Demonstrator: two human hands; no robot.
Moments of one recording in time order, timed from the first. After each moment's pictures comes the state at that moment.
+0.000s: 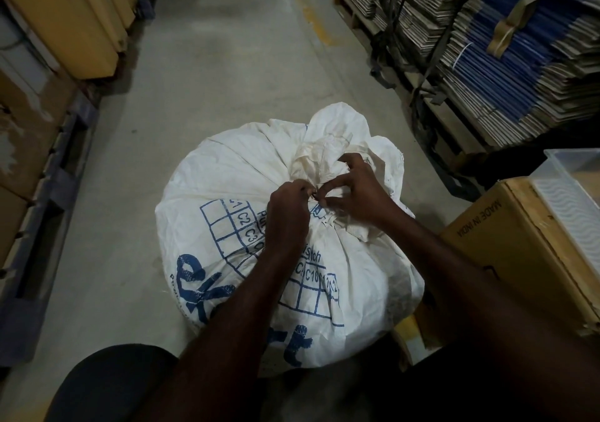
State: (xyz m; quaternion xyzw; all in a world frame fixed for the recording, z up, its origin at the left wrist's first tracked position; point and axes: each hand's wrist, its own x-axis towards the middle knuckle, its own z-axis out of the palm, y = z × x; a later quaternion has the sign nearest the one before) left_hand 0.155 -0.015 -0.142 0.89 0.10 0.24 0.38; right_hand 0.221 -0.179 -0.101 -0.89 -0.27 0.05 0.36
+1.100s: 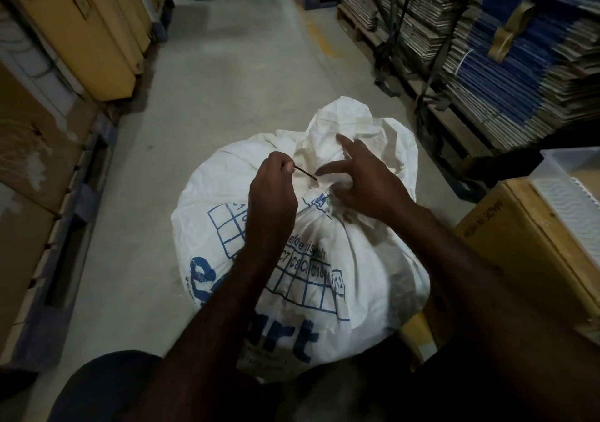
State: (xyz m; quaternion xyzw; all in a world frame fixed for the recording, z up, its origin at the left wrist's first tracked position) left_hand 0.118 0.005 -0.047 0.87 0.08 0.29 0.38; right_hand 0.201 -0.178 -0.036 -0.91 -0.31 0.00 0.27
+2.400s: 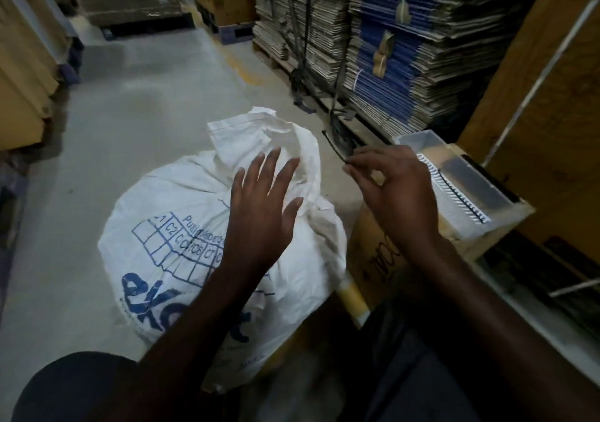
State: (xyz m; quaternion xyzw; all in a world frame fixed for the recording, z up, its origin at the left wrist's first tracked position) left_hand 0.050 -0.103 -0.007 0.92 -0.17 0.31 0.16; right_hand 0.045 -0.330 0.055 -0.88 -0.12 -0.34 0.31
